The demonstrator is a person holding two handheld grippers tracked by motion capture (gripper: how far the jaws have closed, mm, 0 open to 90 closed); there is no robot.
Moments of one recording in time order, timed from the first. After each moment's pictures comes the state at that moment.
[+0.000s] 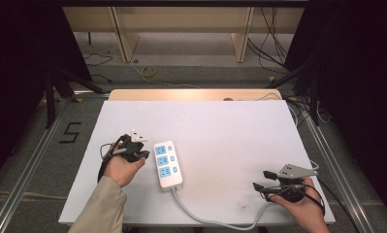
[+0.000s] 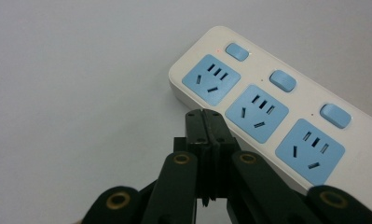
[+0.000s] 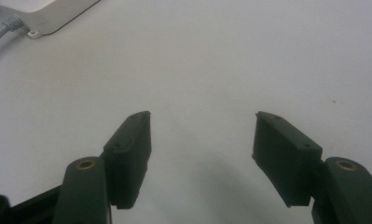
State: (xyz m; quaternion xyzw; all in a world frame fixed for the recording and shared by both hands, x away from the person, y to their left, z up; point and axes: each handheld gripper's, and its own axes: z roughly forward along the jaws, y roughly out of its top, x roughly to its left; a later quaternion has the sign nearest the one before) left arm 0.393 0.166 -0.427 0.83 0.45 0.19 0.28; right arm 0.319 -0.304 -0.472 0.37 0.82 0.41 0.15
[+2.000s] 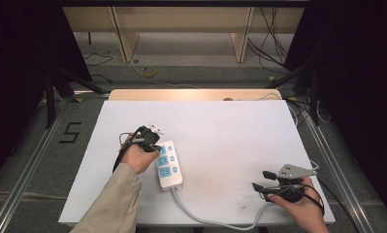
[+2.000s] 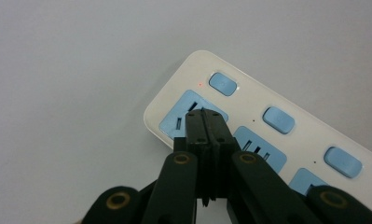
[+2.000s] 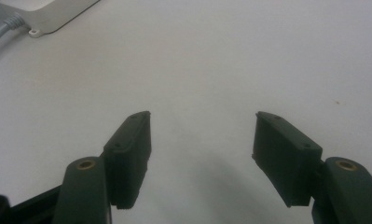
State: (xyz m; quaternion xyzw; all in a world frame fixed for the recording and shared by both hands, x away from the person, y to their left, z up) left arm 0.429 0.130 -0.431 0.86 0.42 0.17 0.24; right arm 0.319 -0.302 -0.473 0.37 0.82 0.41 0.15
